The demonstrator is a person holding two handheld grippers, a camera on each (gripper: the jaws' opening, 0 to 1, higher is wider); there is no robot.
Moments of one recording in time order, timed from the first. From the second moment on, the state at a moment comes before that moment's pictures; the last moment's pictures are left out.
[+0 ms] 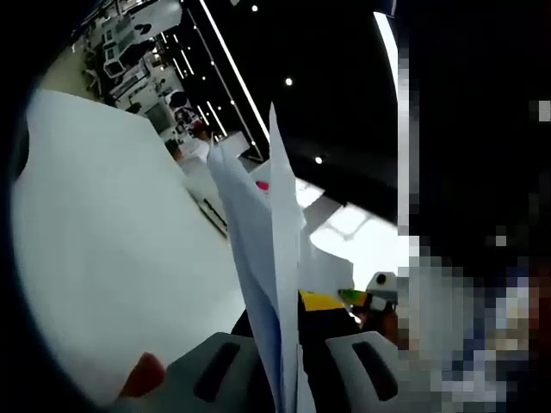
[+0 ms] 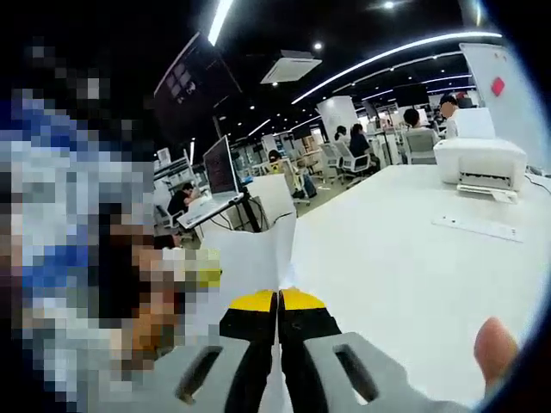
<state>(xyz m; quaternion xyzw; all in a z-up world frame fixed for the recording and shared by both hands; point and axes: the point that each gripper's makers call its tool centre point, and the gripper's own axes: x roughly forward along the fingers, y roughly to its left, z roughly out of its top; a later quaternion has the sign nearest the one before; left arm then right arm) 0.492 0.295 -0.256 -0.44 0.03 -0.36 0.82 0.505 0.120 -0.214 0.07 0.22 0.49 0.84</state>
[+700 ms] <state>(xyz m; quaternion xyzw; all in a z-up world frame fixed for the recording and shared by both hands) 0.503 0.297 -0.262 -0.46 0.03 -0.36 0.81 0.526 0.118 -0.233 0.10 0.23 0.48 0.84</state>
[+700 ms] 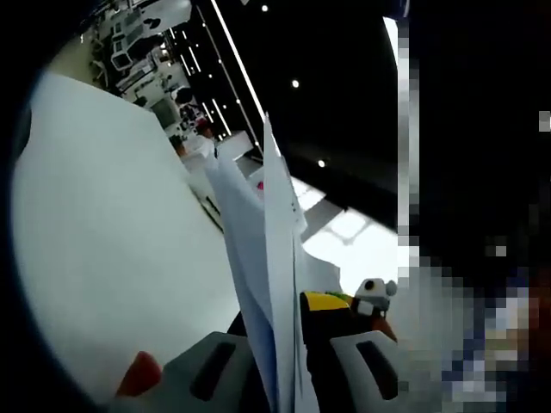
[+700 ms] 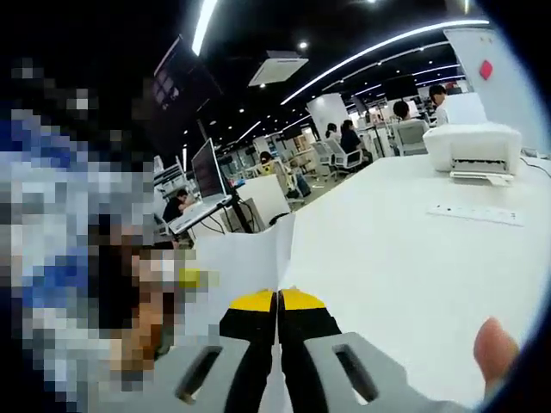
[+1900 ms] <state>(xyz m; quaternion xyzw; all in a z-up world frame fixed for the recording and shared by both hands) 0.507 0.293 -0.258 -0.47 0.03 -0.36 0.81 0.520 0.181 -0.249 0.14 0.24 0.52 0.81</state>
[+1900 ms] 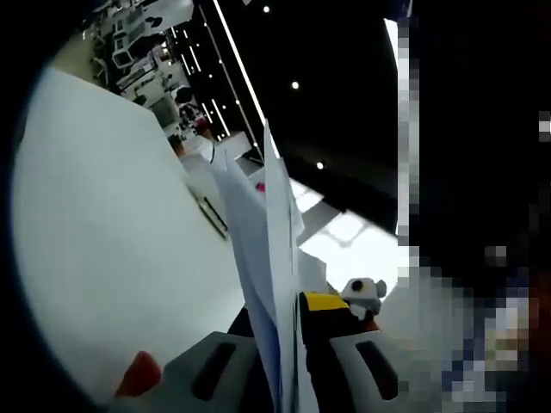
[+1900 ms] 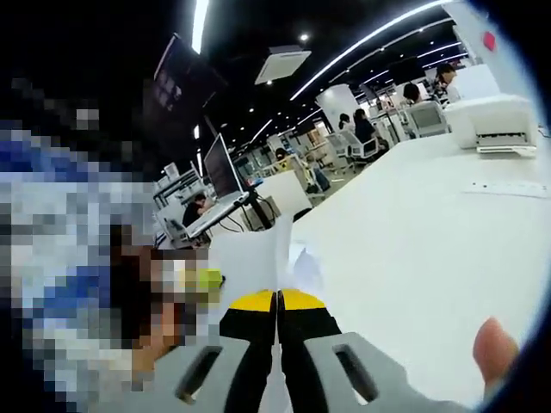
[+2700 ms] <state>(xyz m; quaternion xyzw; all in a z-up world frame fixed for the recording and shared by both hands) 0.505 0.294 -0.258 -0.47 0.03 -0.36 0.81 0.517 0.210 -0.247 0.13 0.25 0.54 0.79</state>
